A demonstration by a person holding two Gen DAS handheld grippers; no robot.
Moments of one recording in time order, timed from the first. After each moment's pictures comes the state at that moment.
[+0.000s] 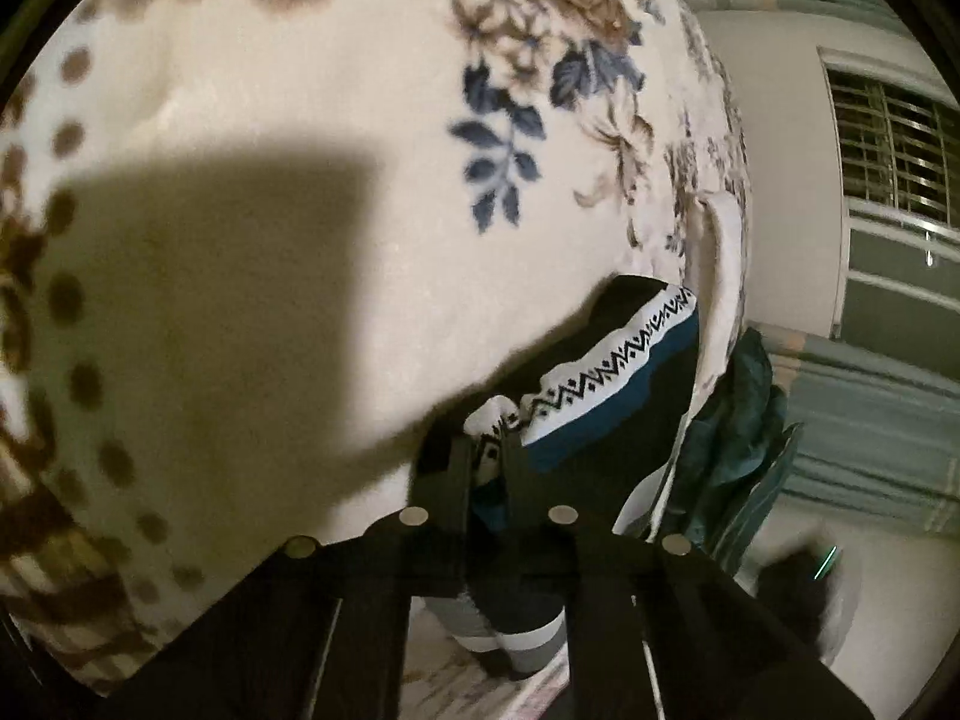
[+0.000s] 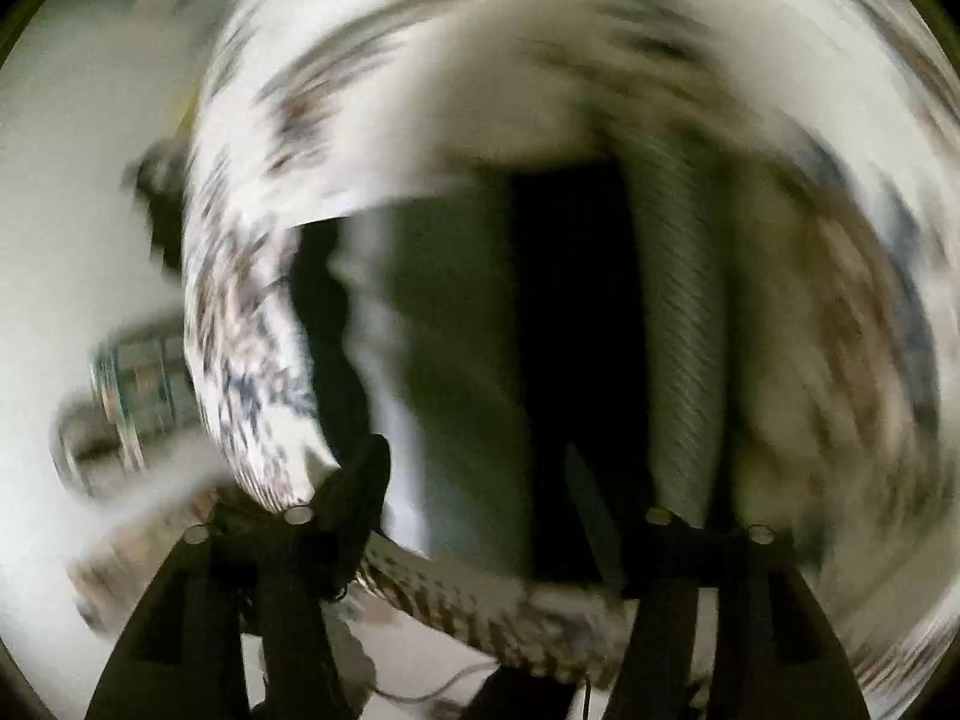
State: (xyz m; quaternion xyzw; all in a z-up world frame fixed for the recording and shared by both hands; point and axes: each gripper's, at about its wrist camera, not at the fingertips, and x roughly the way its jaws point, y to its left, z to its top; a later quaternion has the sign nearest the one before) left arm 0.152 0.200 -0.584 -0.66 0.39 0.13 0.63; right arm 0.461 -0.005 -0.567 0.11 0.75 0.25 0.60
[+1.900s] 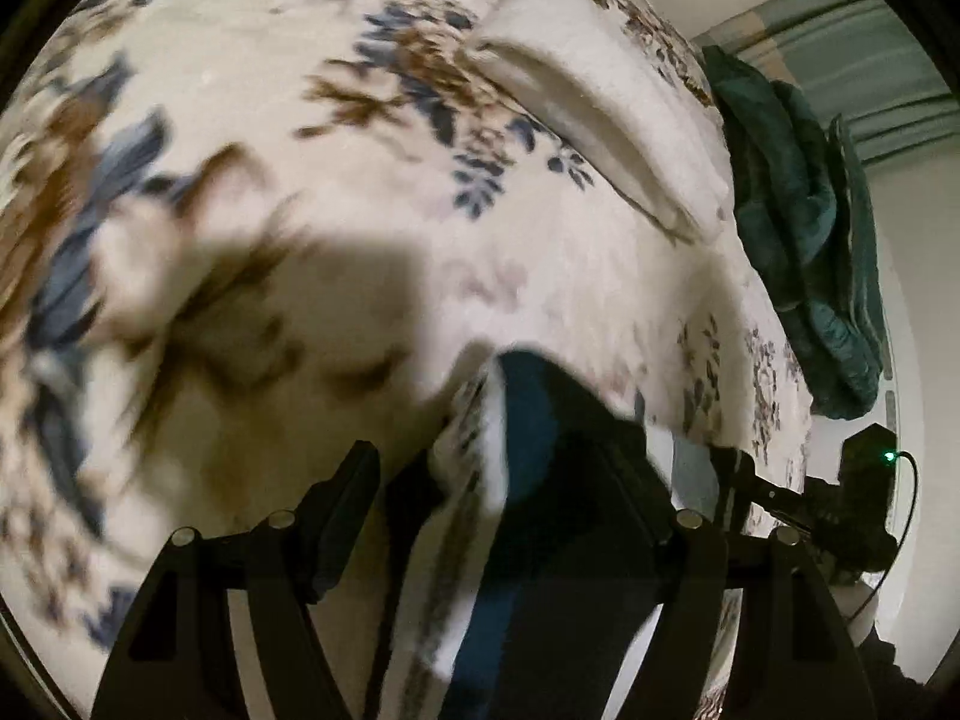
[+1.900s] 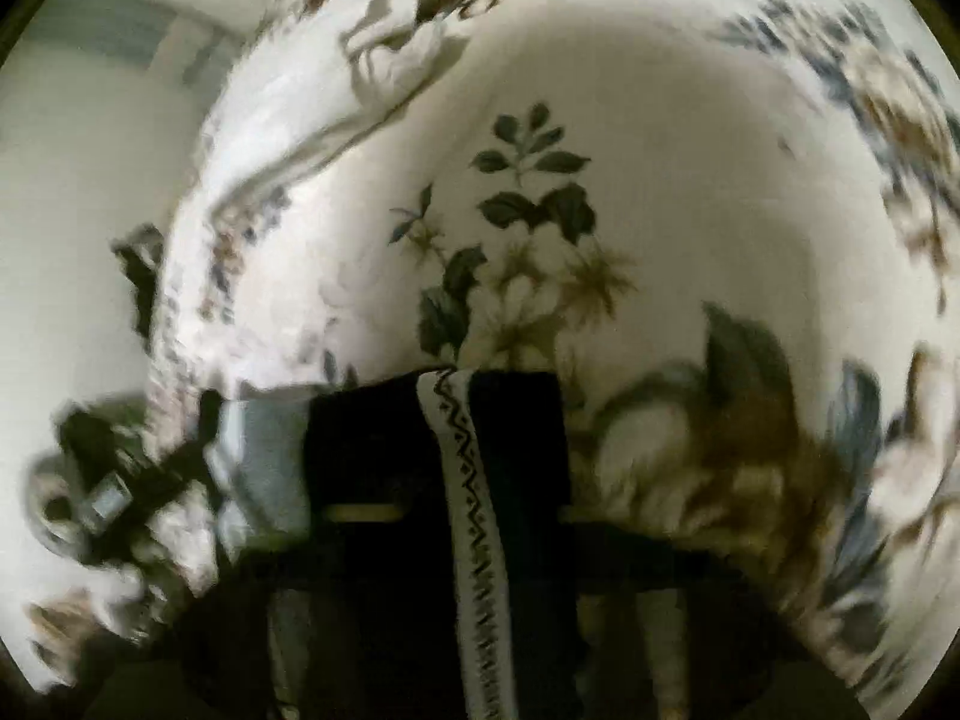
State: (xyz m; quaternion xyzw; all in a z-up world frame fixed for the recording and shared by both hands) left arm 0.389 0.202 -0.555 -0.32 0.57 -0.05 0.75; right arm 0.503 -0.132 -0.635 0.15 0.65 0.17 0.73
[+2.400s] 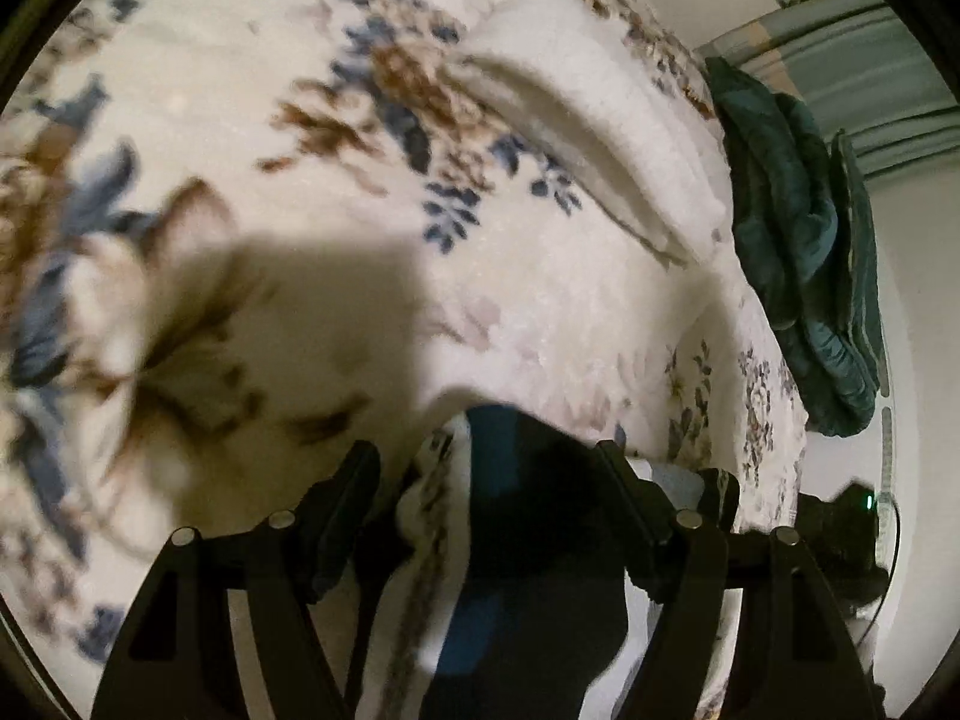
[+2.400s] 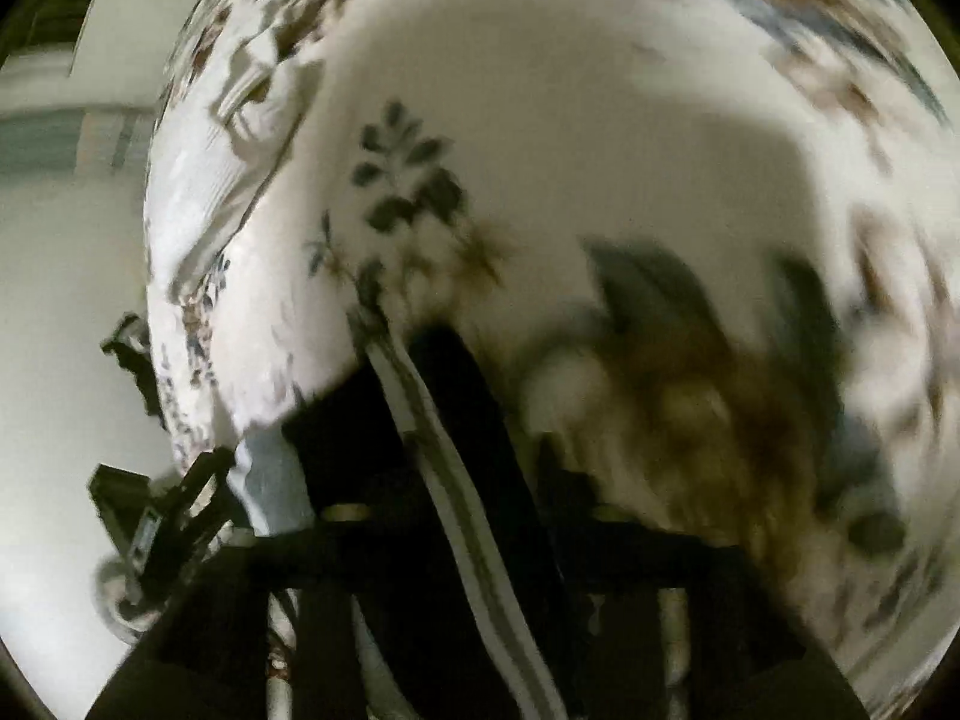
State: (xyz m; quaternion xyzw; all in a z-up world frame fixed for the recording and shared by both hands) left arm 0.388 0.200 -0.539 -0.33 0.55 -0.03 0.76; right arm 0.468 -0.209 -0.643 0.32 0.70 0.09 0.63
